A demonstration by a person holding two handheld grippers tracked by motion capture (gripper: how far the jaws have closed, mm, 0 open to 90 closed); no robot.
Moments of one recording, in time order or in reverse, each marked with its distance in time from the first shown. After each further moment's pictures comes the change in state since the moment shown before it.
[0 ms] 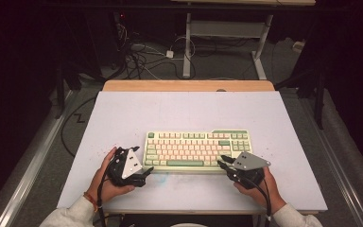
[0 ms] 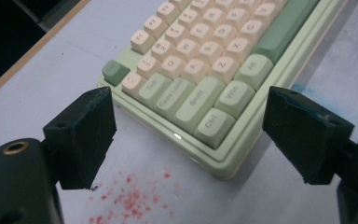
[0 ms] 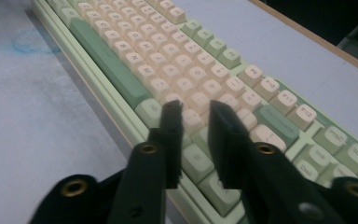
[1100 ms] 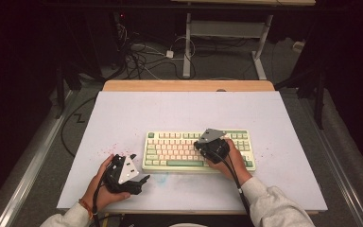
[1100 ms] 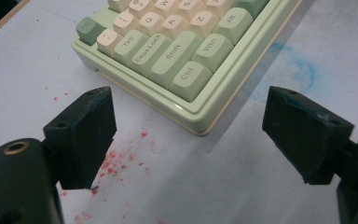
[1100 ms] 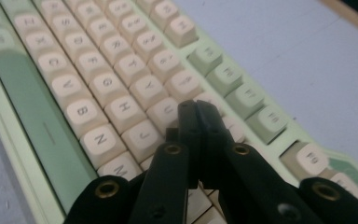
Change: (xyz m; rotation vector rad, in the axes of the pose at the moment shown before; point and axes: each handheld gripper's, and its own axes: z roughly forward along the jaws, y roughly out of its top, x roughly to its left) left arm -0.006 -0.013 -0.005 0.056 -0.042 -0.015; right arm -0.005 0.053 0.098 0.156 0.055 -0.010
